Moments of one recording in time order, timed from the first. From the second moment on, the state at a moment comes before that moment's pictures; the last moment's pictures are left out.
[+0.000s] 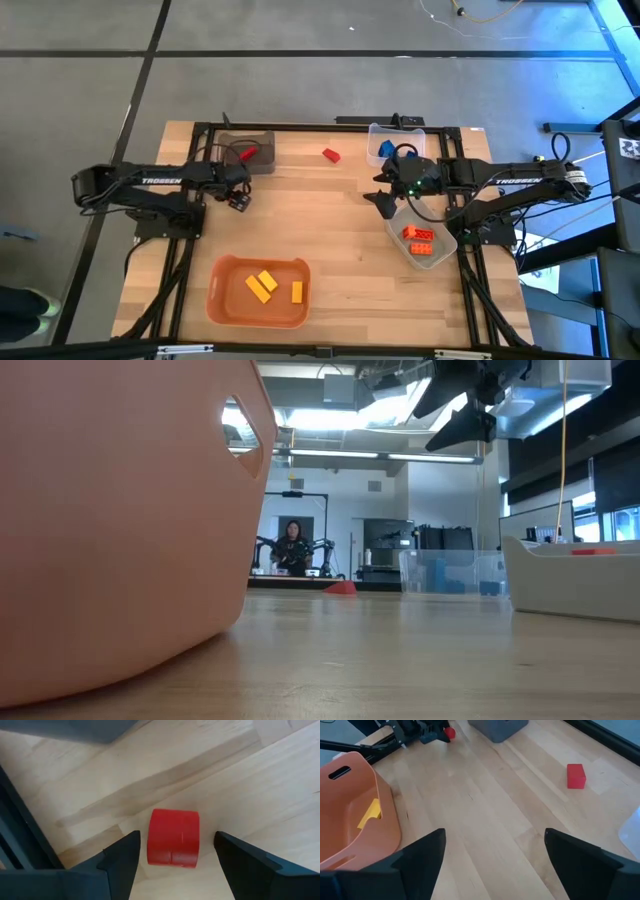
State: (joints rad) left arm 0.43 1.13 0.43 -0.68 -0.20 -0.67; right arm -0.01 1.12 0.97 -0.54 0.19 0.52
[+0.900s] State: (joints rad) left arm 0.18 0.89 0.58 -0.04 0.00 -0.65; right arm -0.01 1.12 0.97 -0.44 0.18 0.57
